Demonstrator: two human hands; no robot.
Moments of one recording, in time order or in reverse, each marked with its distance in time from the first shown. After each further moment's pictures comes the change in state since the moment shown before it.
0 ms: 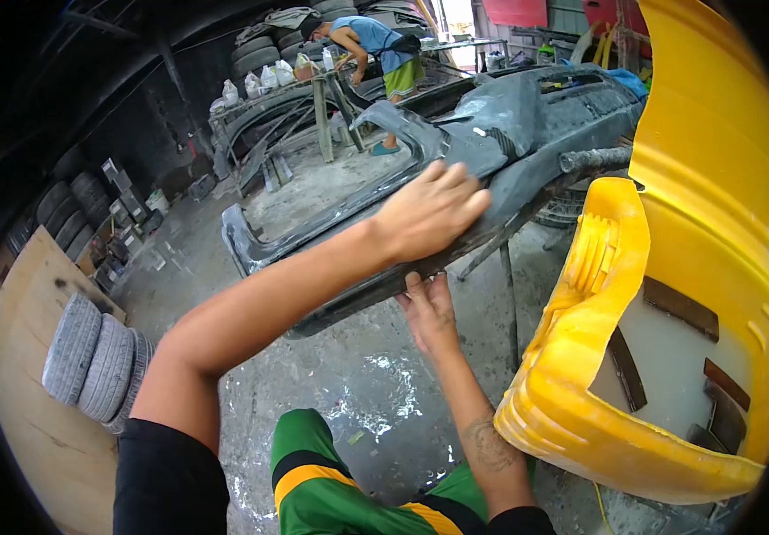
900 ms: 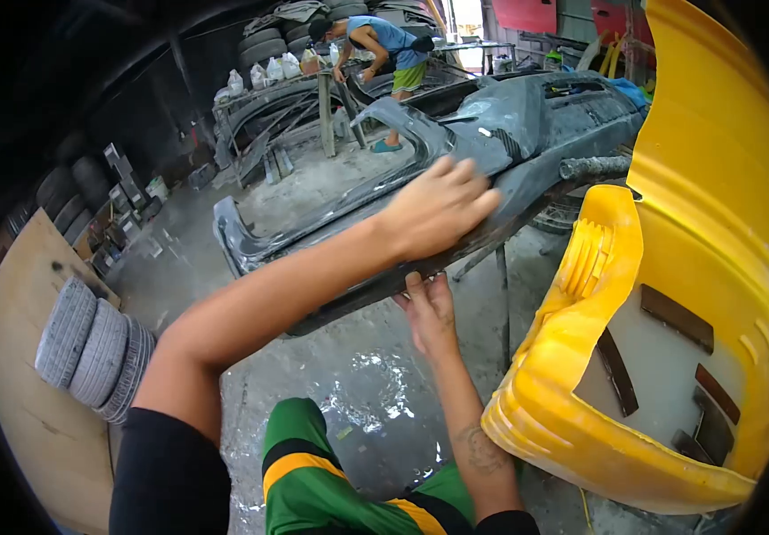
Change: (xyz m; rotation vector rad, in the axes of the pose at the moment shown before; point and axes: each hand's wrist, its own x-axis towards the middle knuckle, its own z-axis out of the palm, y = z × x) left_hand 0.015 0.007 -0.001 -0.016 0.116 -0.022; right_hand -0.010 -0.006 -0.001 0.029 -0.017 -0.003
